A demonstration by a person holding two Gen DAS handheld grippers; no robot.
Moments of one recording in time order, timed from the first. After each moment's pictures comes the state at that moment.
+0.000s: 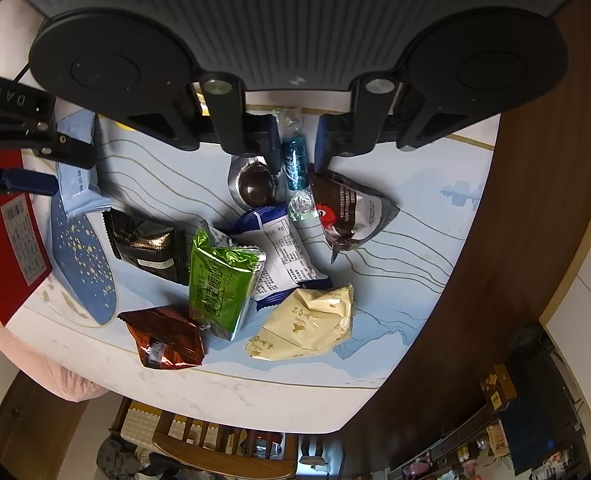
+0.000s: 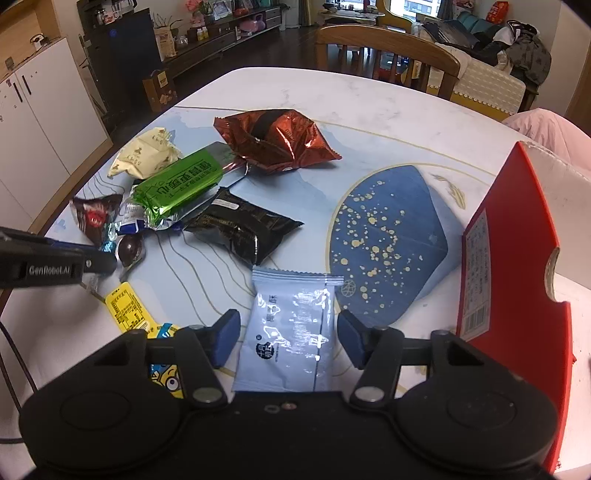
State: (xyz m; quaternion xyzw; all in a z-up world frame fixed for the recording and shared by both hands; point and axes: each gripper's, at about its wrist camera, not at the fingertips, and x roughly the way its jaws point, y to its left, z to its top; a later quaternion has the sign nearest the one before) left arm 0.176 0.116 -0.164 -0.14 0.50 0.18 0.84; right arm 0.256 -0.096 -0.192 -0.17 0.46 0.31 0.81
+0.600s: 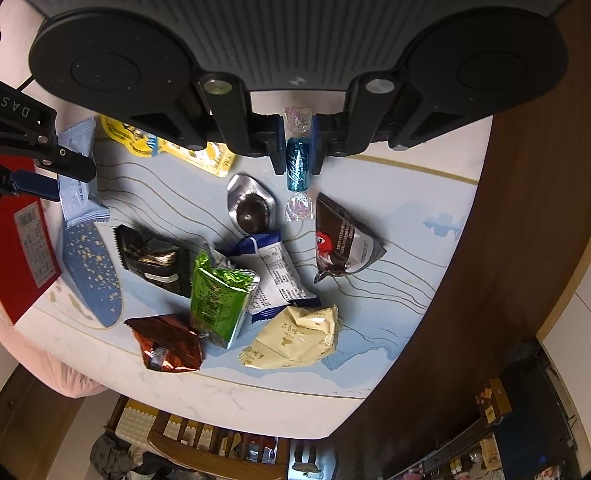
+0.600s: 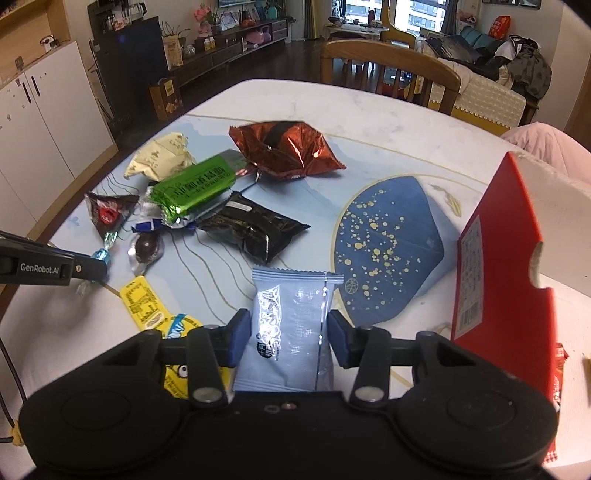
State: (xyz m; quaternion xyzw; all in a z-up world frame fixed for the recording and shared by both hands) left arm 0.150 0.113 -0.150 -0.16 0.50 0.18 0.83; right arm 0.237 -0.106 -0.177 -0.17 0.43 0.33 0.82
